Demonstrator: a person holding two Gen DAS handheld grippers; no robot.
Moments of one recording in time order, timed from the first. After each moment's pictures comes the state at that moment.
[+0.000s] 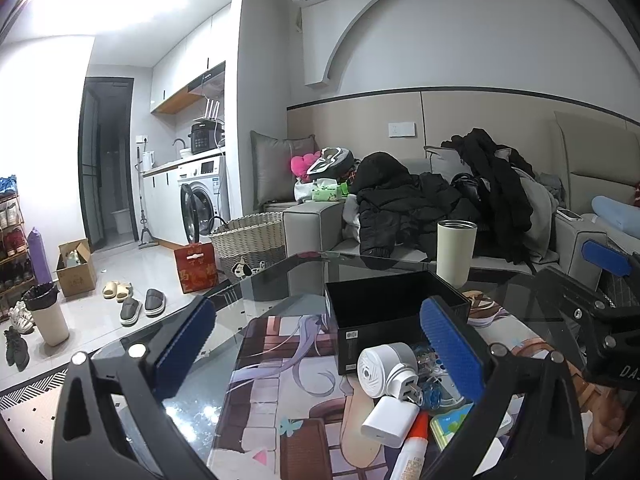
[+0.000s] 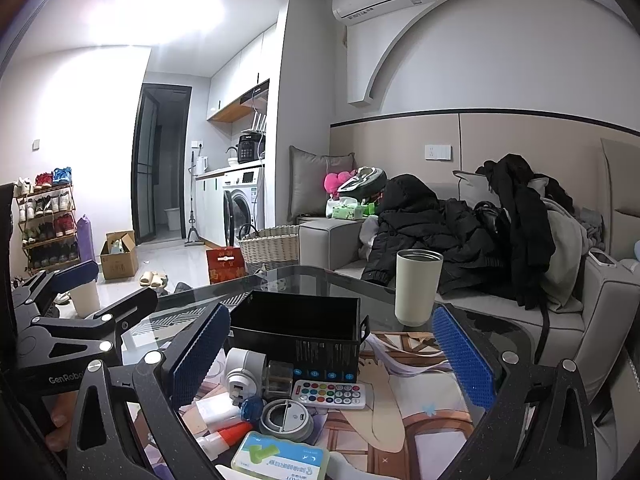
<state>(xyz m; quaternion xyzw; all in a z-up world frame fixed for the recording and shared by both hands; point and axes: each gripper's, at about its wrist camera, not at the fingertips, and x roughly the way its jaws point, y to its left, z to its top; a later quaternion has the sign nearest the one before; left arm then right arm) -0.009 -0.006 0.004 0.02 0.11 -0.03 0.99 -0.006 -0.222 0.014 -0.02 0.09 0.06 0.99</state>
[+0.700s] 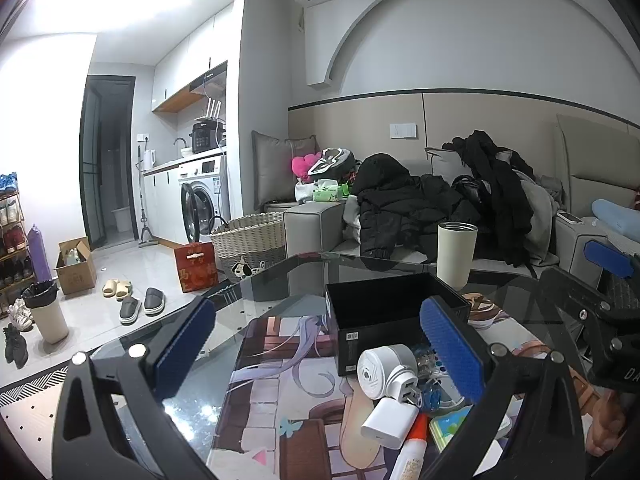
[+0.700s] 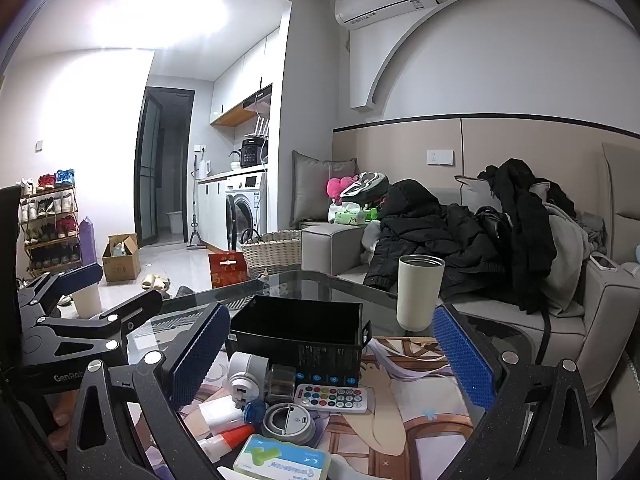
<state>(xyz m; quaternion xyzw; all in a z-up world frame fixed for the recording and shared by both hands) -0.010 -0.005 0.001 0.01 0.11 -0.03 0.99 -0.003 -0.224 0.018 -0.03 0.09 0.07 0.99</state>
